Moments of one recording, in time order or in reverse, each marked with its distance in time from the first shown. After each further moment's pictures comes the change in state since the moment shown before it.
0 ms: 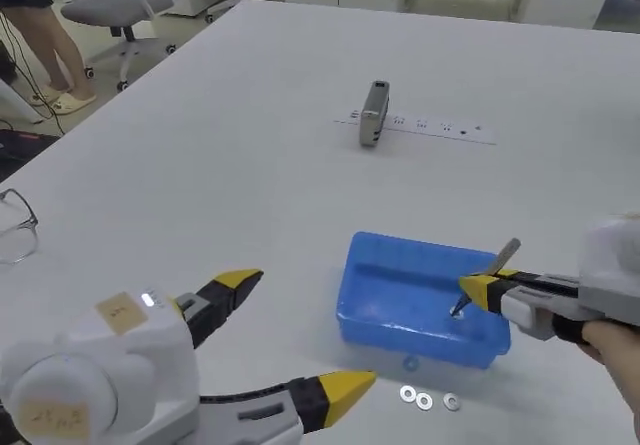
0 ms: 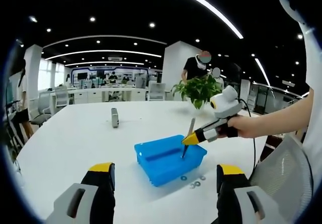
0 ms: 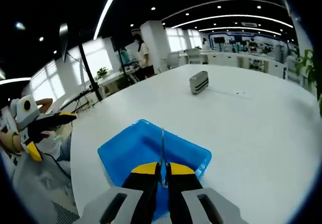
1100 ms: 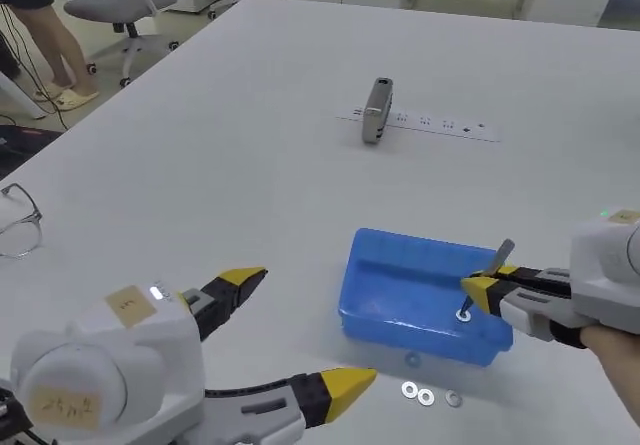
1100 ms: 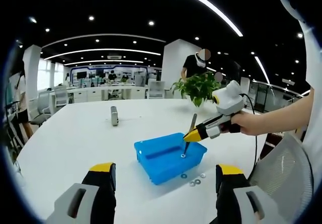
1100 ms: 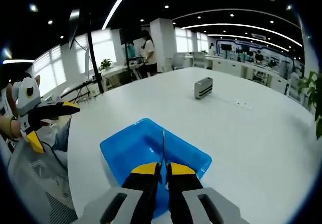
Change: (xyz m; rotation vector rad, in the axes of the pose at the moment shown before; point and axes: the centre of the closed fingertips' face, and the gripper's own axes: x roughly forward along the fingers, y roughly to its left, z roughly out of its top) left arm 0.000 0.000 -0.004 0.007 0.018 -0.003; right arm -0.010 0.004 0.007 -0.074 -0.019 -0.016
